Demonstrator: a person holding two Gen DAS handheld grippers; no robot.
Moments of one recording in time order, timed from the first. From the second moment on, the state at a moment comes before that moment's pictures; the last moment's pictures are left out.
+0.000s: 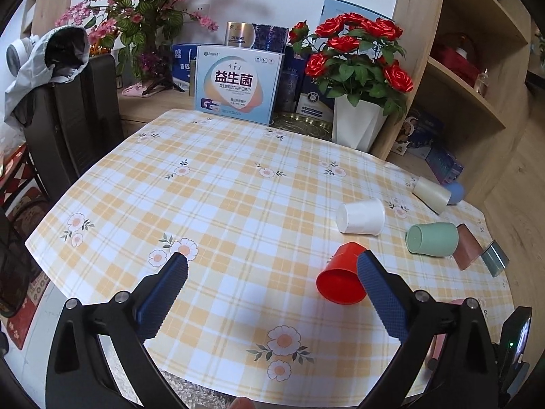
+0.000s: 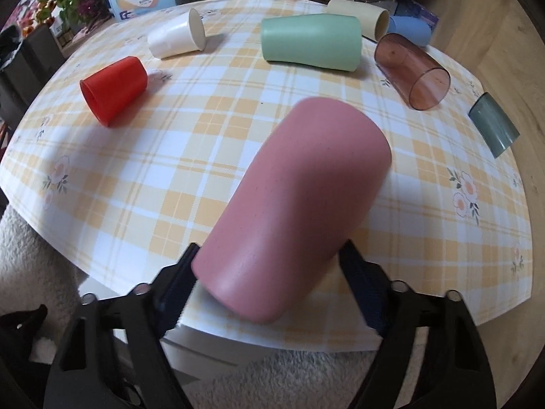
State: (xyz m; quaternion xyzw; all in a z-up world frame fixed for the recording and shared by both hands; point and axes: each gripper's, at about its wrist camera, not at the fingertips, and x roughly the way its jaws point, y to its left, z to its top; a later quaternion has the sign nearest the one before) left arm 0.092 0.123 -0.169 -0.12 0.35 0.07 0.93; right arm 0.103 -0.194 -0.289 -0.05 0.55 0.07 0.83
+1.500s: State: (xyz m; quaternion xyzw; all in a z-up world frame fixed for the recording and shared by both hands) left arm 0.097 0.071 -0.181 -0.06 0.37 0.00 0.93; right arm 0.134 -0.228 -0.220 -0.03 0.47 0.06 0.88
